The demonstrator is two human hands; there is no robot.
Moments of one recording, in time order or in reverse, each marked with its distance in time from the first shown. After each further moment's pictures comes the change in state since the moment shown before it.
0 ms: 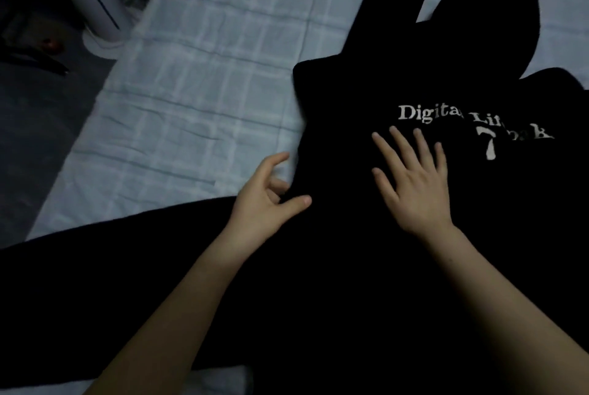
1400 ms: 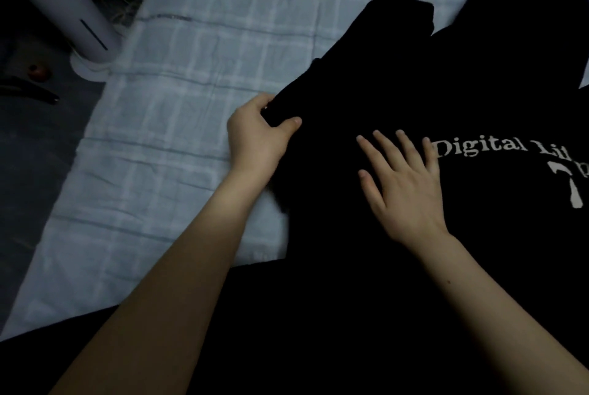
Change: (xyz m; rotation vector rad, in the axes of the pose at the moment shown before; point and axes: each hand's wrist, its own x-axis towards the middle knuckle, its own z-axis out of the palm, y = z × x) left_hand 0.173 0.049 -0.035 0.250 0.362 0.195; right_hand 0.081 -0.054 0.012 0.012 0.020 0.001
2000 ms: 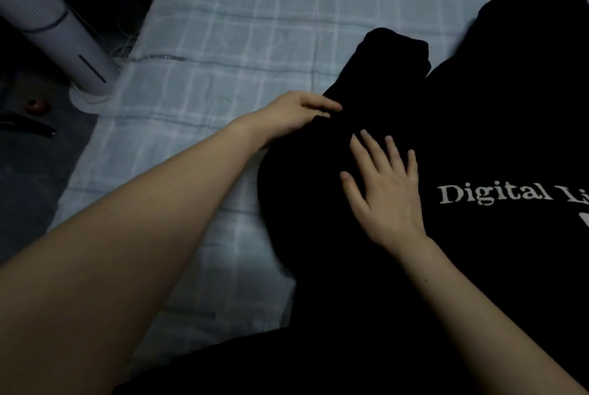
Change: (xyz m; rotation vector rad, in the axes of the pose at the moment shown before) left_hand 0.118 0.030 0.034 -0.055 -0.779 0.093; right_hand 0.070 -0.015 0.020 0.228 0.045 0.092
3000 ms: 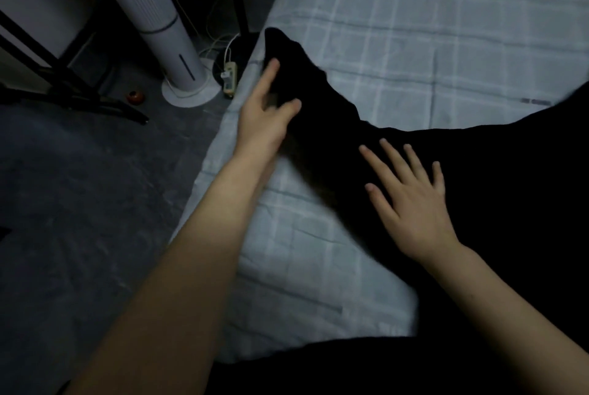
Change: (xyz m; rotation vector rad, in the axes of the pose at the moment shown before) left_hand -0.144 -0.057 -0.107 -0.453 0.804 0.093; right_hand 0.009 -0.122 0.034 0.050 -0.141 -0.170
